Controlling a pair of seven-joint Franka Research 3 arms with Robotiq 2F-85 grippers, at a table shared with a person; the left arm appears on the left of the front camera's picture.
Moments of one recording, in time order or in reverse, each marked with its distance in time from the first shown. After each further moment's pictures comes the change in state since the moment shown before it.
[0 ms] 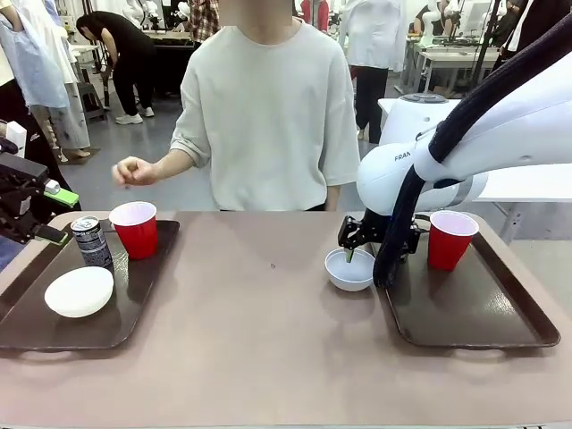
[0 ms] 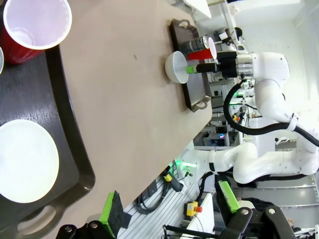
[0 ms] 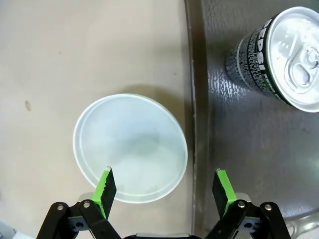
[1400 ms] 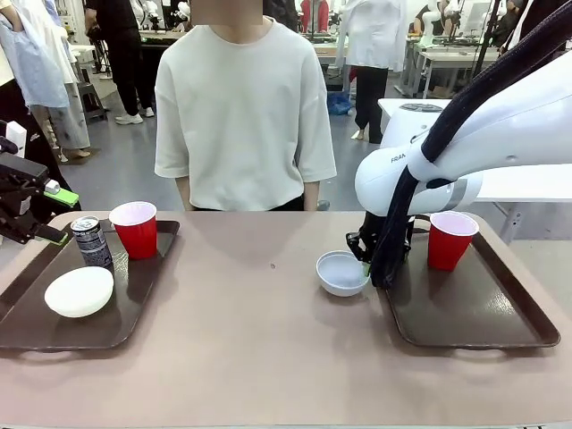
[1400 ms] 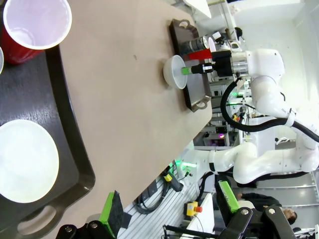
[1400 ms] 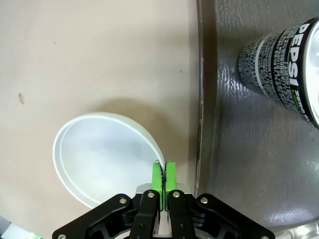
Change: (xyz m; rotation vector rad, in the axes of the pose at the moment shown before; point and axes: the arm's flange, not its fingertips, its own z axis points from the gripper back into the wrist) left arm 0.000 0.000 0.000 0.000 0.000 0.000; right arm 0.004 0.001 -0.012 0.013 0.043 0.049
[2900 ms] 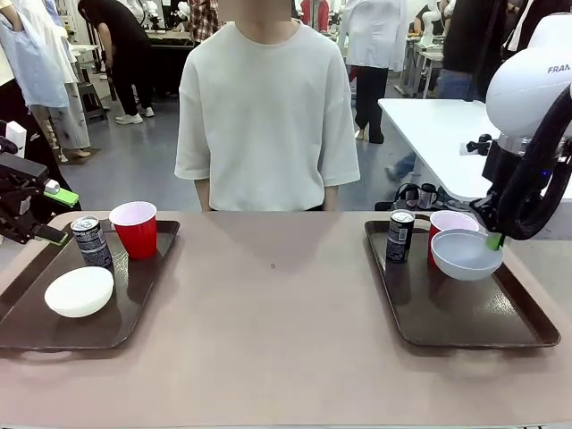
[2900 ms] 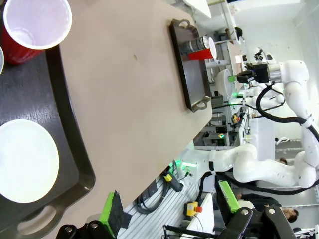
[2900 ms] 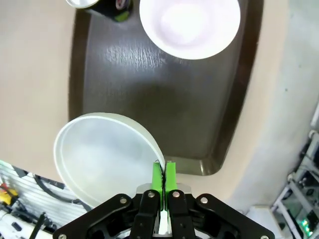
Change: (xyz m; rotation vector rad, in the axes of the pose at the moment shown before) left arm 0.000 0.000 0.000 0.000 0.000 0.000; right arm -0.042 -0.165 0.139 -0.110 0.071 0.210
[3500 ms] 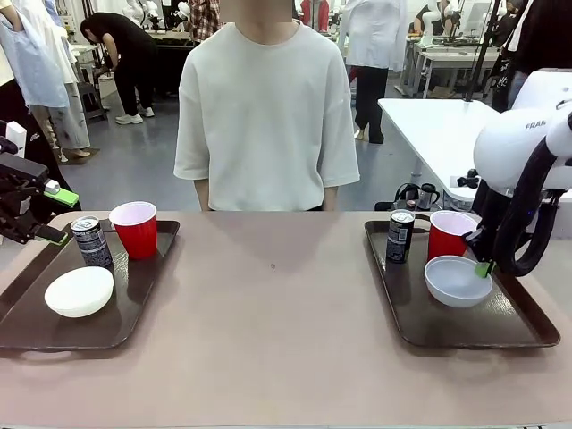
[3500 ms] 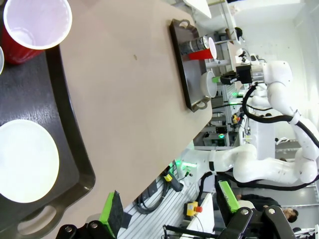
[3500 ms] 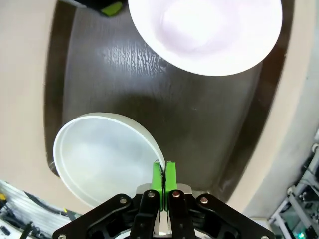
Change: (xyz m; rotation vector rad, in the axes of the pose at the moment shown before) left arm 0.000 0.000 0.000 0.000 0.000 0.000; right arm 0.004 -0.004 -0.075 0.017 -0.010 0.038
